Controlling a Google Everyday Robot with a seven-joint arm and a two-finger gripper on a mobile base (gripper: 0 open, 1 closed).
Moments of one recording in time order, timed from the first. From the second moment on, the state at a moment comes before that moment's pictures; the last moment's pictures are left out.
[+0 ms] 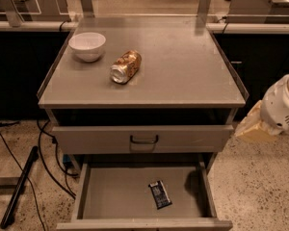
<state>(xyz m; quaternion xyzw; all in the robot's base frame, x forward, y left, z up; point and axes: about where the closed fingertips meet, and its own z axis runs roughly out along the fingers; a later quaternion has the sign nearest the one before) 0.418 -0.232 0.862 -0.53 0.83 0.03 0.17</state>
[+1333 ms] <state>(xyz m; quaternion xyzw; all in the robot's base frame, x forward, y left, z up) 0.413 -0.220 0.754 -0.54 0.82 0.07 0.19</state>
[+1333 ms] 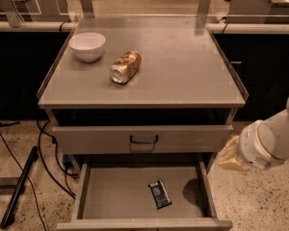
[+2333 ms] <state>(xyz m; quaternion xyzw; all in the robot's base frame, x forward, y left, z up) 0.430 -0.202 0.672 -0.57 0.78 0.09 0.24</state>
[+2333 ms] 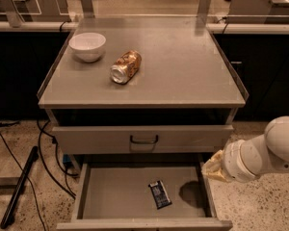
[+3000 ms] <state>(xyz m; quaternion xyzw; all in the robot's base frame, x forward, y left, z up) 0.427 -0.202 0.618 -0.58 0.78 0.11 0.23</state>
